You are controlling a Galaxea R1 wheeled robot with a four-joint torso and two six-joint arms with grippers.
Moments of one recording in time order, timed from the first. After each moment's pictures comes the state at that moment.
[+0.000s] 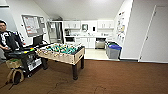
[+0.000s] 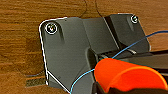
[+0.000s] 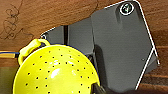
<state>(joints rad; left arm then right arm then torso) 1.48 2.84 -2.50 0.59 -0.04 -0.46 -1.56 2.96 -2.67 -0.74 0.21 0.85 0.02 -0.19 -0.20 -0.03</state>
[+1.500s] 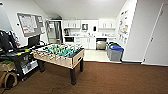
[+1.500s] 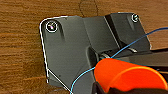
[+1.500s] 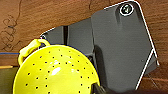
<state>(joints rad) 1.48 2.83 -2.50 0.59 -0.04 -0.46 -1.55 2.97 -2.67 -0.74 0.21 0.85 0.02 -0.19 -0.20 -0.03</state>
